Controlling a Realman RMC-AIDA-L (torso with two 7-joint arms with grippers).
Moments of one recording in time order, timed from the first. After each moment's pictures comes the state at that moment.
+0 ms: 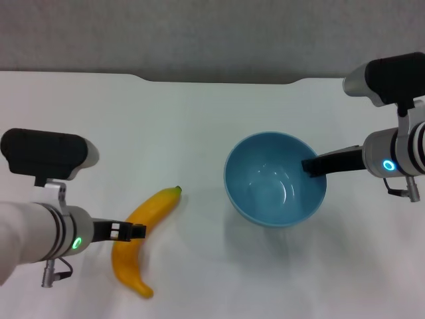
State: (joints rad) left arm -0.30 -2.03 -1.26 -1.37 -0.26 0.86 2.84; right arm 0.61 2.00 1.61 1.03 -2.38 0.85 -0.37
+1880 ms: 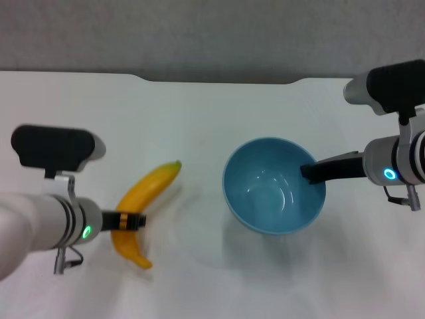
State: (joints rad) left arm -0.37 -2.03 -1.26 -1.21 -0.32 0.76 2.84; right arm 0.56 2.01 1.57 1.08 -2.37 0.84 -0.37
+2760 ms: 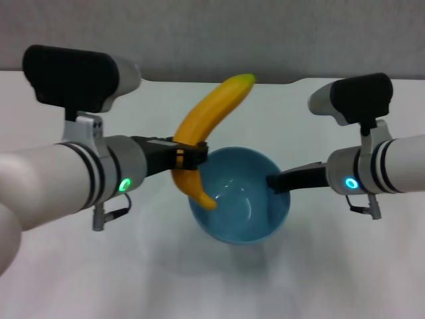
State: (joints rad) left arm -0.29 -2.03 -1.20 -1.69 -0.29 0.77 2.84; right arm 0.64 2.01 1.43 0.94 -2.19 0.72 -0.38
